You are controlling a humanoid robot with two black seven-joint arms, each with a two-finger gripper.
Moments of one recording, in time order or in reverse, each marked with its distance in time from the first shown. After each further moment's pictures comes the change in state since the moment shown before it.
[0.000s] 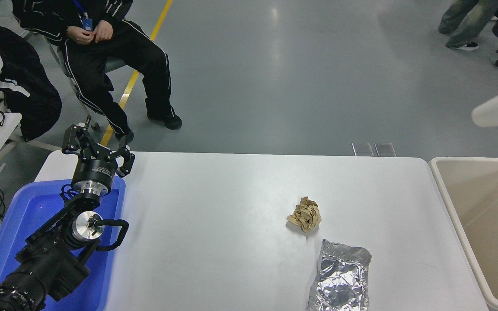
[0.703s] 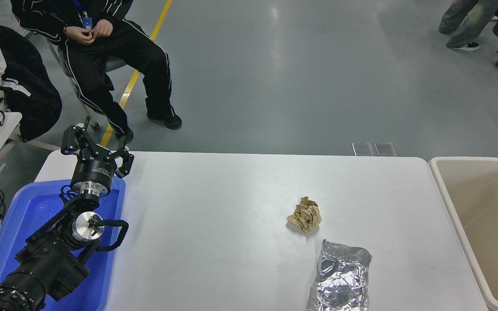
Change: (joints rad) left arm 0.000 -0.001 0.000 0.000 0.000 0.000 0.000; right arm -0.278 -0.001 0.101 -0.043 0.010 -0.065 -0.226
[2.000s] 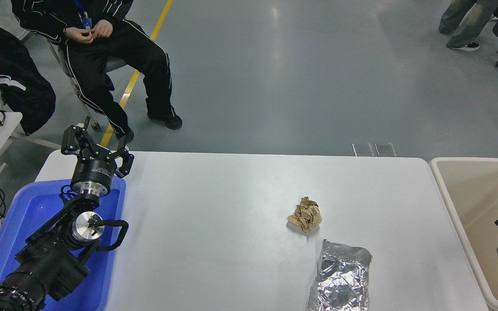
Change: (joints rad) left arm 0.000 0.000 0.000 0.000 0.000 0.000 0.000; right arm -0.096 0.211 0.005 0.007 0.015 -0.224 -0.009
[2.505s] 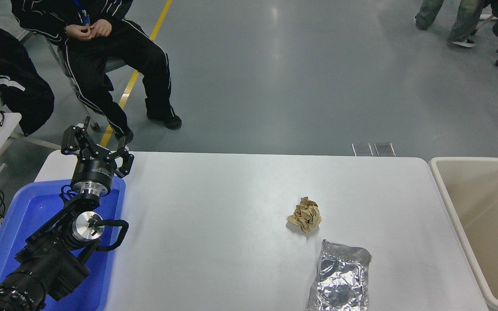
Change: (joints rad) left arm 0.000 0.000 0.000 0.000 0.000 0.000 0.000; right arm 0.187 -0.093 0.176 0.051 0.168 -0.012 0.000
